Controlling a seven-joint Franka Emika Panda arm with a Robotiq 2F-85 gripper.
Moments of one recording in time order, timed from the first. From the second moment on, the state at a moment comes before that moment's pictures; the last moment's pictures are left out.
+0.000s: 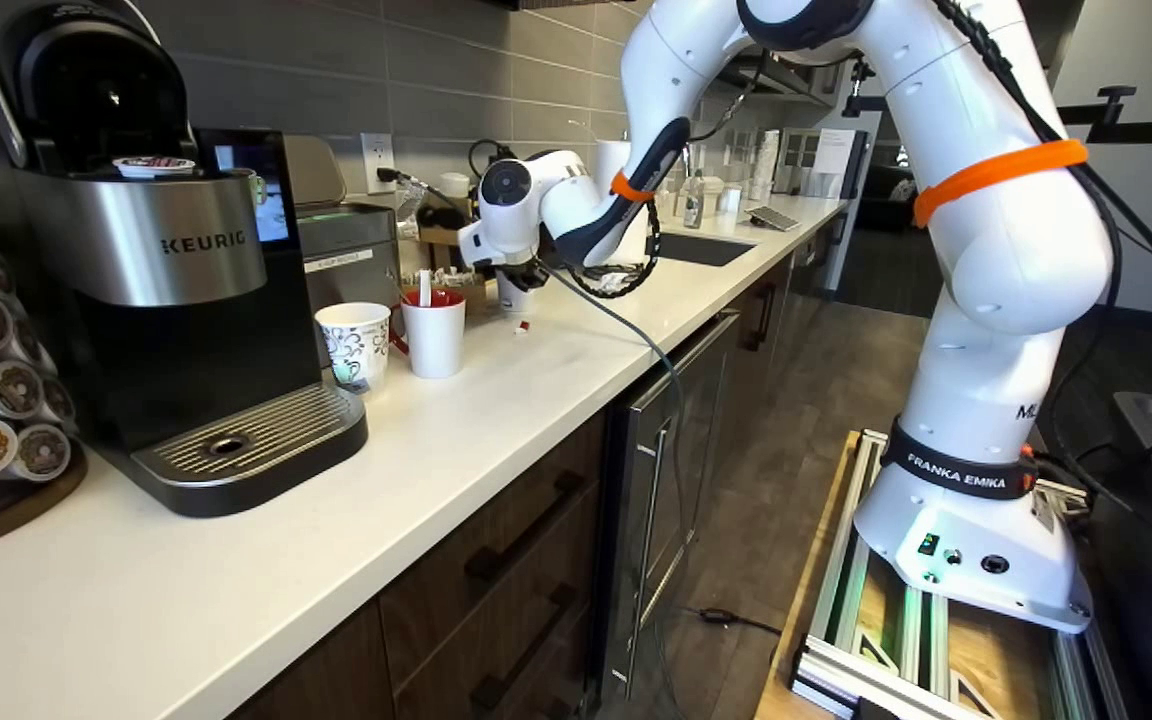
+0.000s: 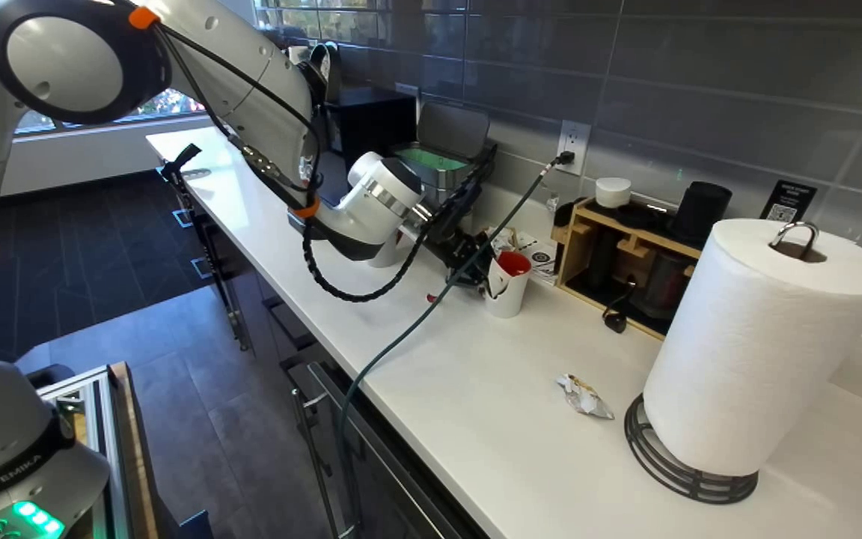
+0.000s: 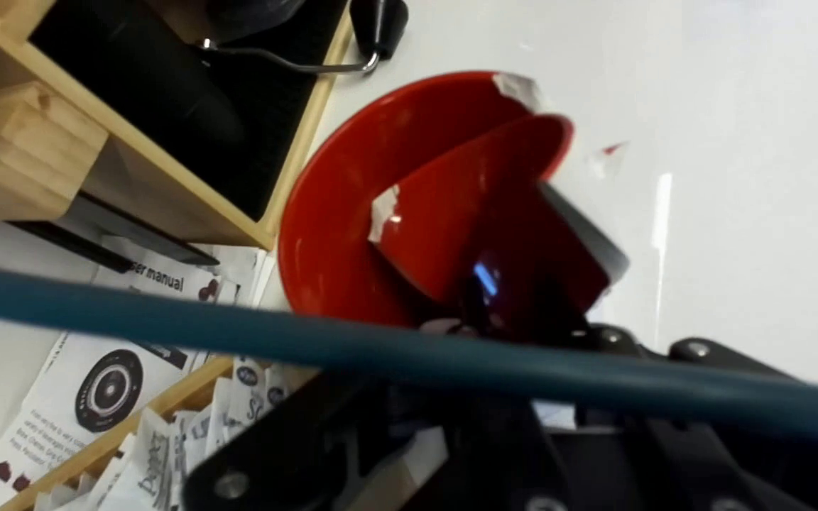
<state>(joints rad) -0.07 0.54 -0.01 -1.80 -1.47 2.50 -0.60</state>
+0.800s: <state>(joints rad) -0.42 0.50 0.29 -1.76 -0.56 2.46 -1.40</state>
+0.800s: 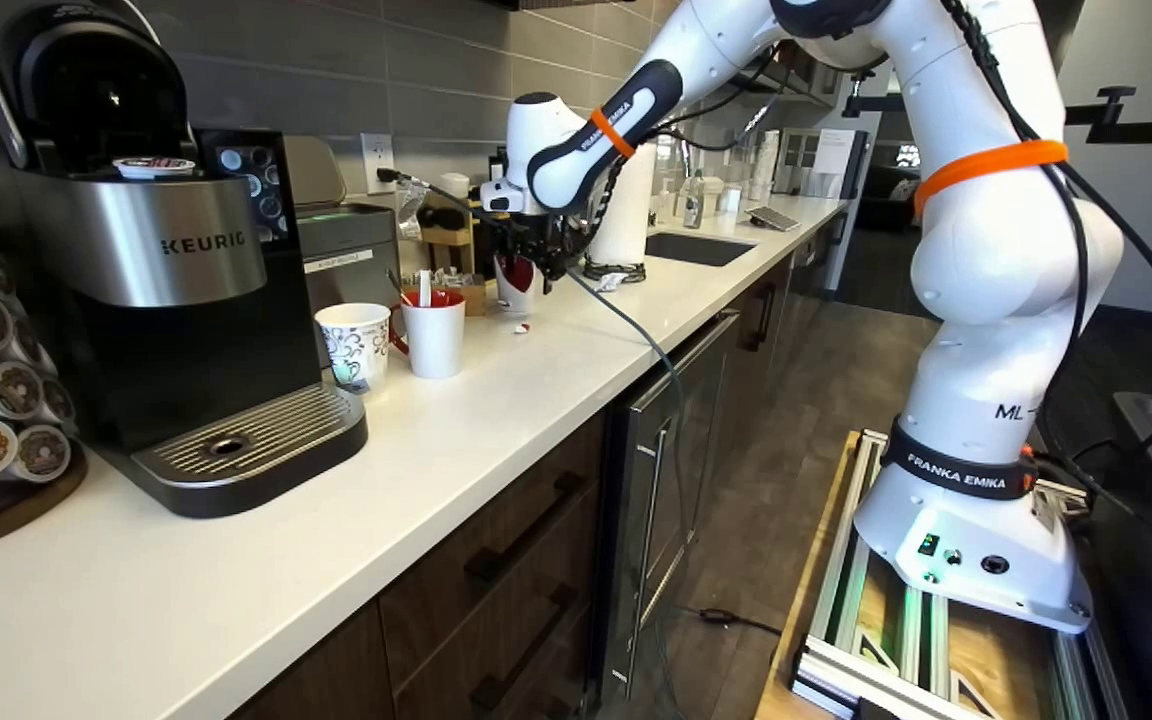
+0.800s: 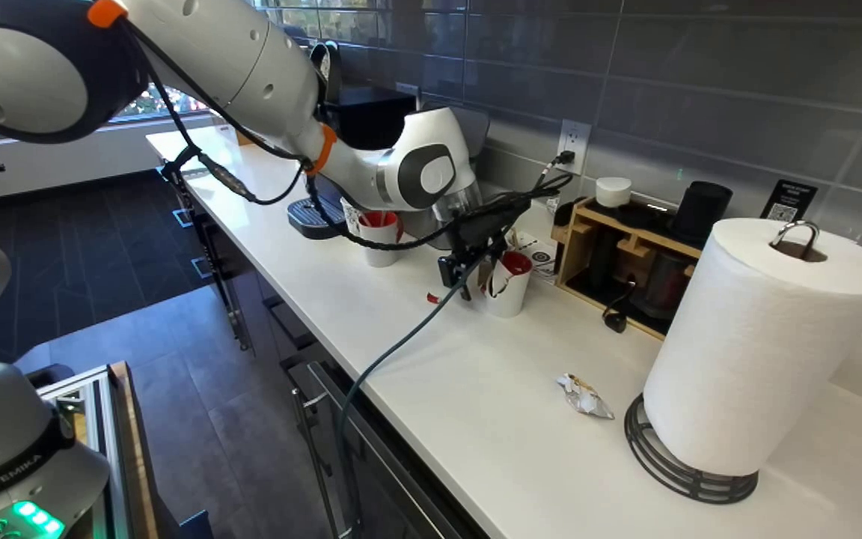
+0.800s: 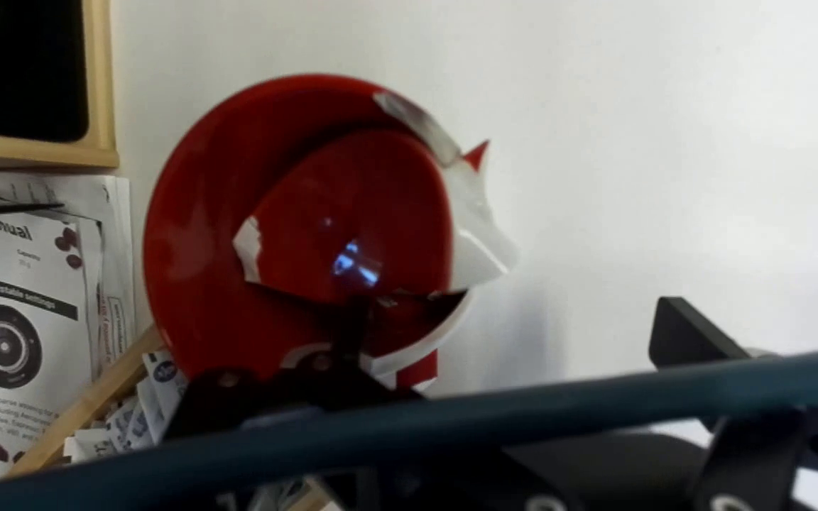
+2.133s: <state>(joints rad) -0.28 0.38 0.03 -1.70 0.19 1.94 -1.29</state>
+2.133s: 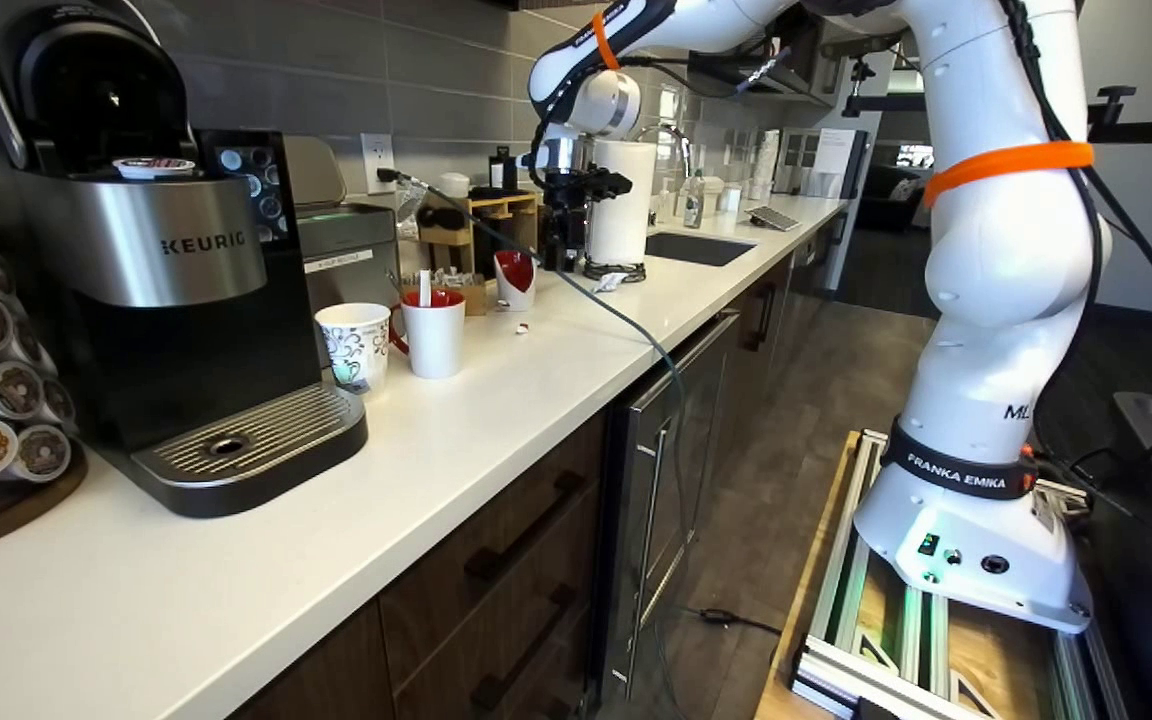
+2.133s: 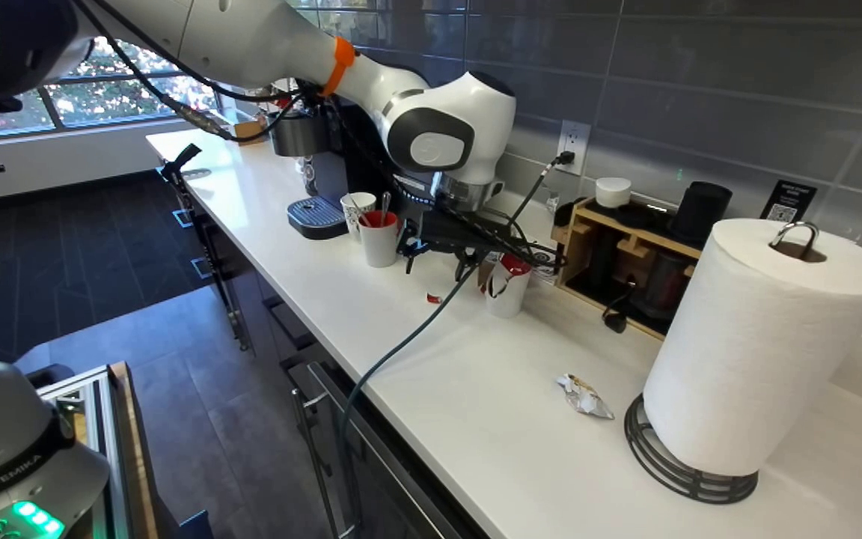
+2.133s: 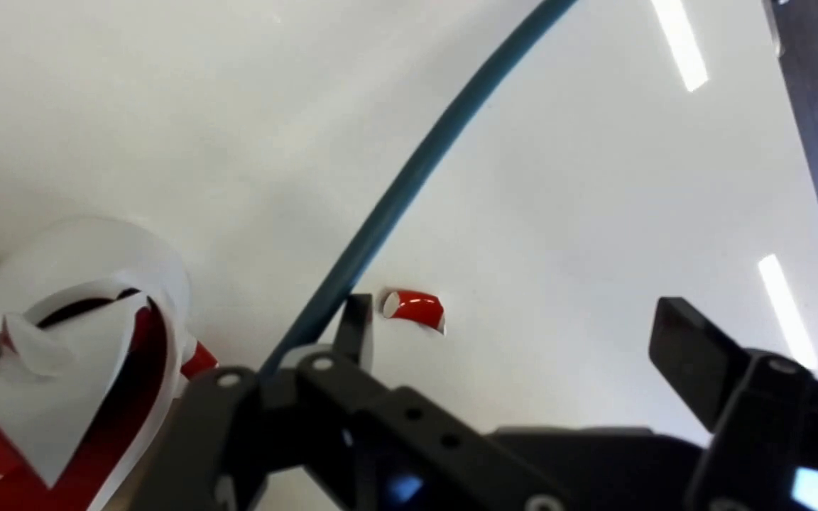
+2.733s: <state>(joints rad) -0.25 0.36 0.00 -1.74 0.24 1.94 -1.19</state>
